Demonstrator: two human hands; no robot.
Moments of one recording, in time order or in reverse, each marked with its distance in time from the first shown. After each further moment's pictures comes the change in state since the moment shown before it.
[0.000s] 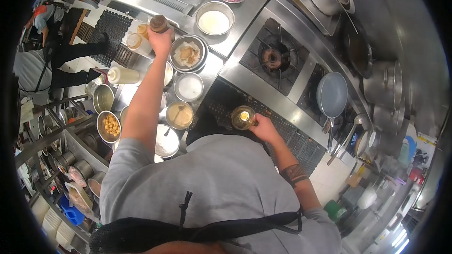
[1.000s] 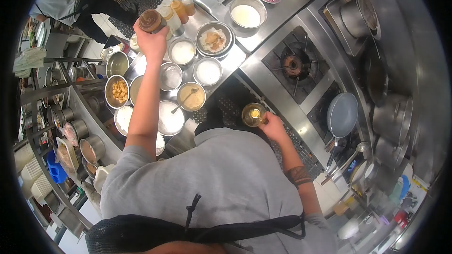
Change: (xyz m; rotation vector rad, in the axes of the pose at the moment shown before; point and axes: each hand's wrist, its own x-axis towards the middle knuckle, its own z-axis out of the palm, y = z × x) left_hand -0.058 0.075 -0.151 0.045 0.218 0.175; right_hand 0.021 0.033 0.000 -0.060 -0.031 -0.175
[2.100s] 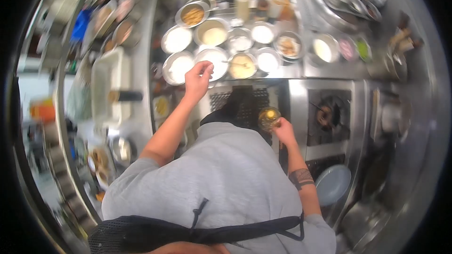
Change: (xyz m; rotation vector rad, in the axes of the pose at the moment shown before) left_hand -0.307 0.046 -0.171 0.100 0.108 -0.484; right_hand 0.065 0.022 -0.004 -0.275 -0.339 -0.402
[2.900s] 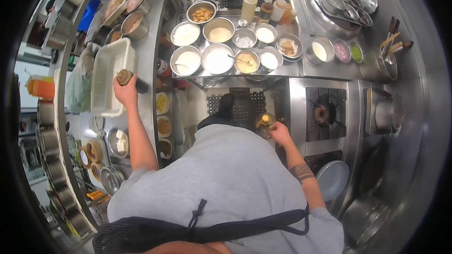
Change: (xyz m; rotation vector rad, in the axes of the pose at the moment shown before) left_hand -0.046 -0.076 -0.254 0.479 0.935 -0.147; right_hand -0.036 -0.001 0.019 -0.140 -0.134 0.063
